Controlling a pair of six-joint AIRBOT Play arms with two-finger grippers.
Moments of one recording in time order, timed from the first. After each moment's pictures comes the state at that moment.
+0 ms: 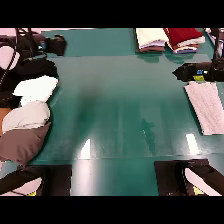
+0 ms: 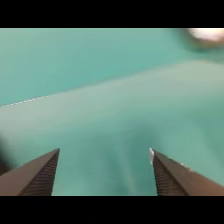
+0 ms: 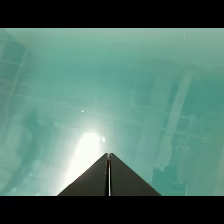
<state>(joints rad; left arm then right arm) -0.27 -1.21 1.45 1.72 -0.70 -1.74 0.00 -0.93 1.18 -1.20 1.08 1.44</state>
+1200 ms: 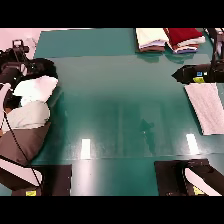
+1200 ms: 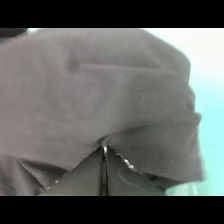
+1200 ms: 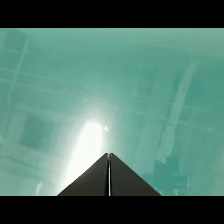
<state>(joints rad) 0.14 -1.75 1.54 1.79 -0.45 -1.81 0.00 -0.93 1.18 -1.20 1.12 1.44</state>
